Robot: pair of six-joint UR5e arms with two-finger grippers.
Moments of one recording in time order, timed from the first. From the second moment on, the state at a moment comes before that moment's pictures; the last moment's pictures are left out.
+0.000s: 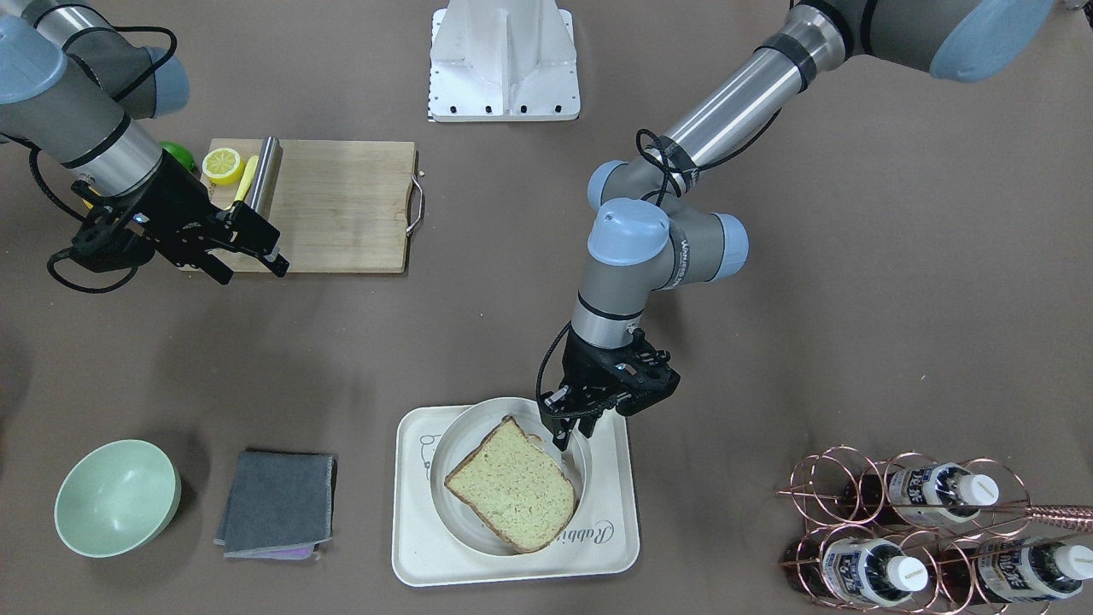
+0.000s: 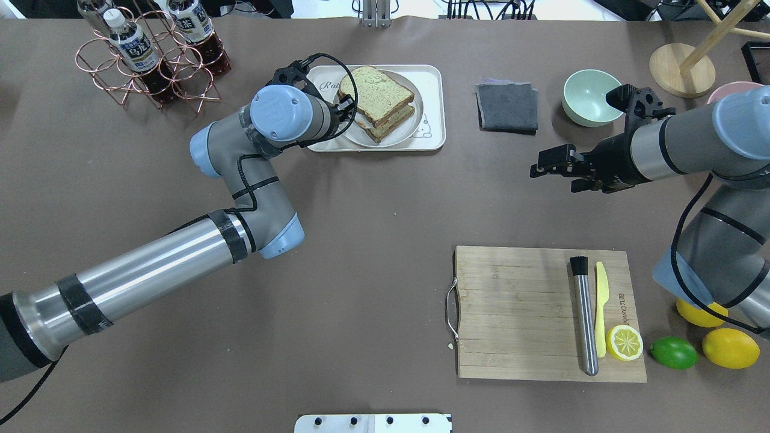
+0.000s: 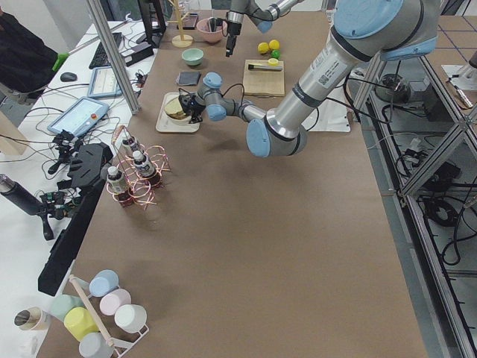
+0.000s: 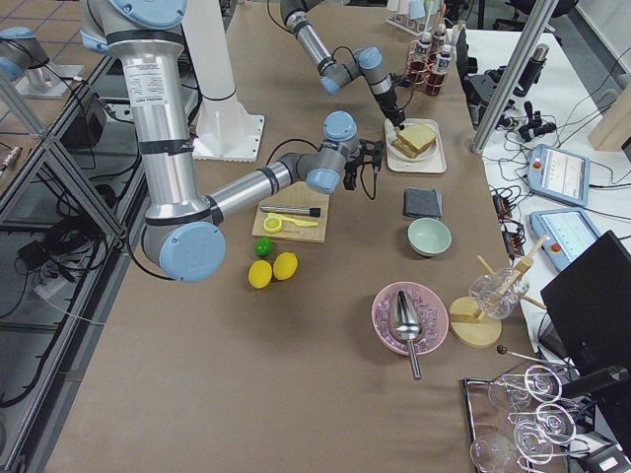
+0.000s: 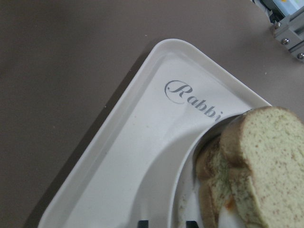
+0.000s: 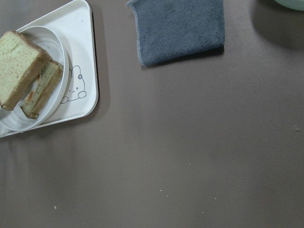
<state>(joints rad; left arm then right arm) -0.66 -2.46 -1.02 -2.31 -1.60 -1.74 0.84 -1.41 1.81 -0.87 2.11 1.34</state>
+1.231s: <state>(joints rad) -0.91 -2.04 -1.80 -1.76 -1.86 -1.15 0.97 -1.44 1.81 -1.03 2.18 1.11</state>
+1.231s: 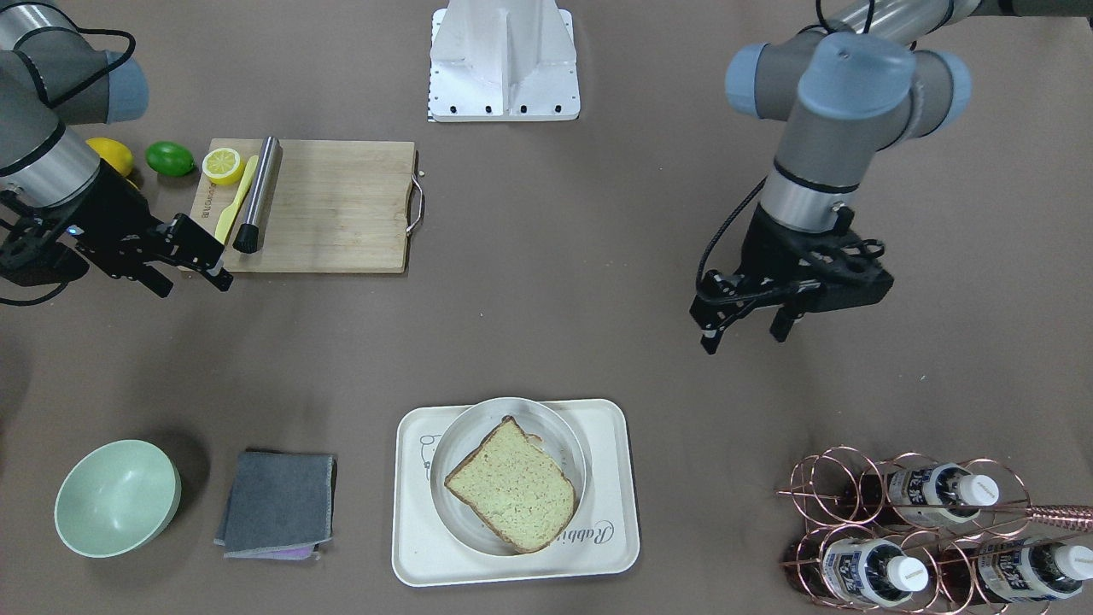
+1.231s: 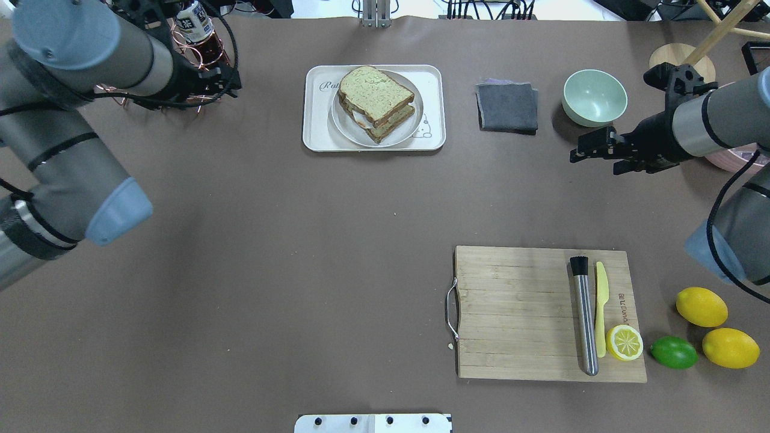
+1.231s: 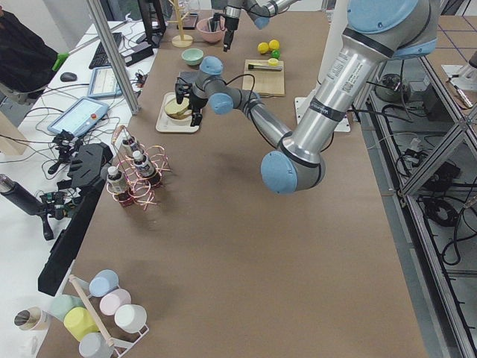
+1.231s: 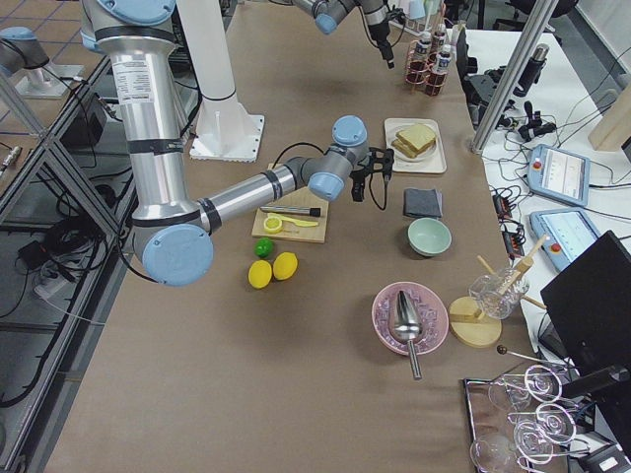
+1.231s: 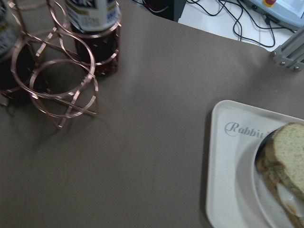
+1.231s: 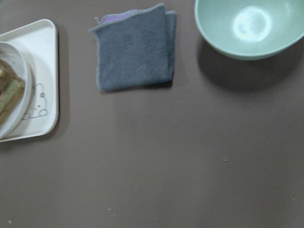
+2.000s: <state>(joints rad) -1.41 -1.78 -1.79 -1.68 -2.26 -0.38 1.34 -1.52 1.79 -1.54 2.18 0.19</state>
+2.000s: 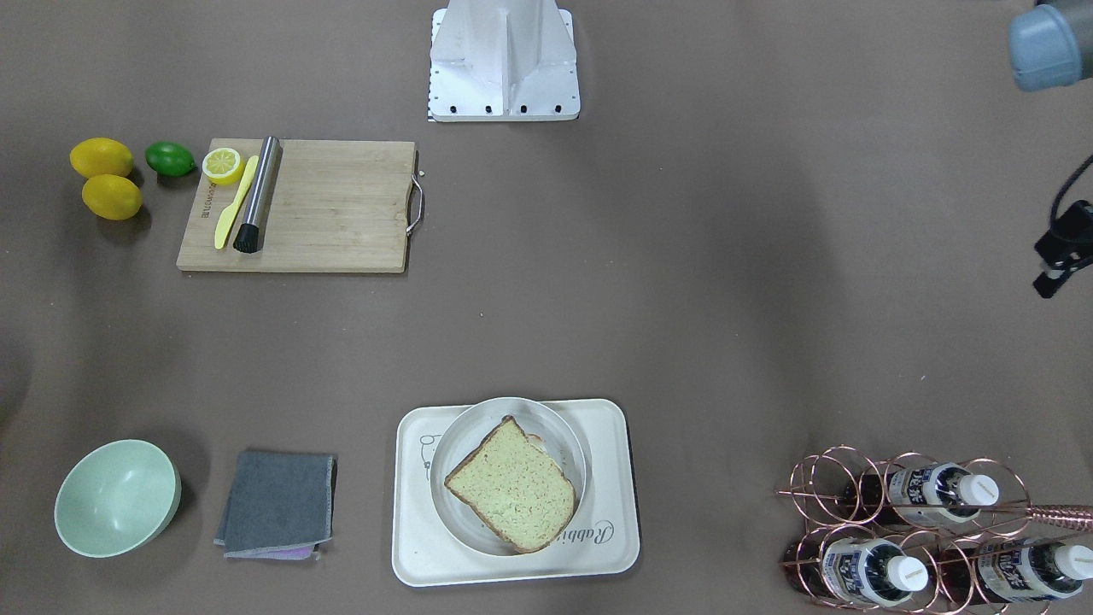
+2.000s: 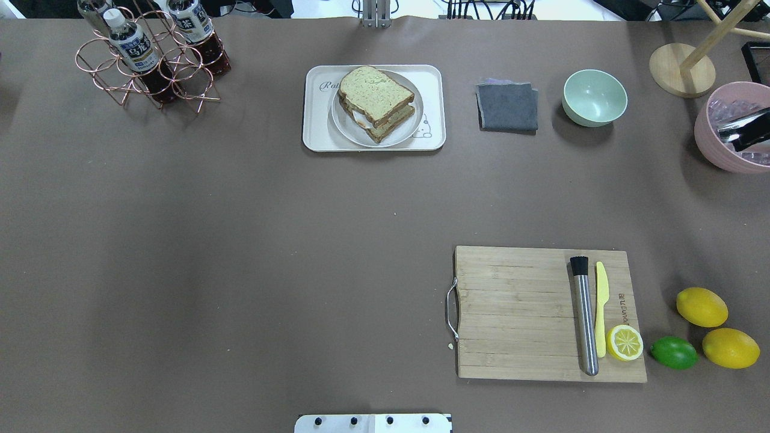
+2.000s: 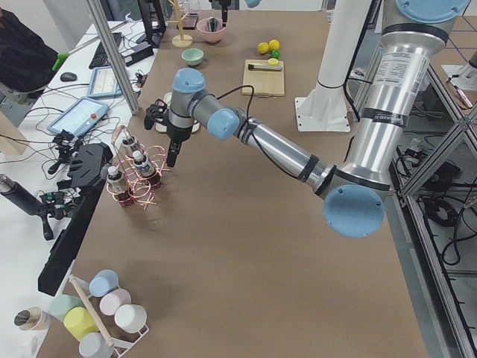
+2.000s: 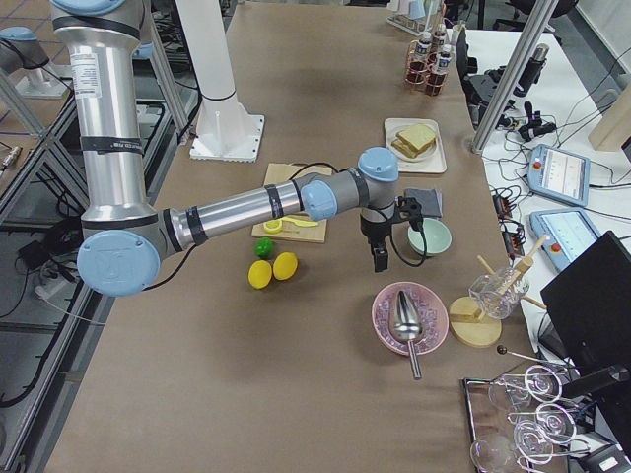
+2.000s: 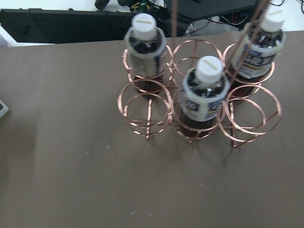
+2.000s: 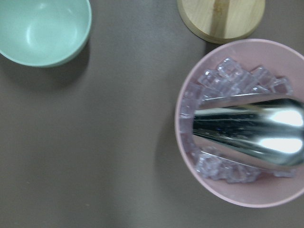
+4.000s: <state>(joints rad) -1.65 -1.48 -1.63 -1.77 -2.36 -0.17 1.71 -1.70 1.71 -1.65 2.33 -0.10</state>
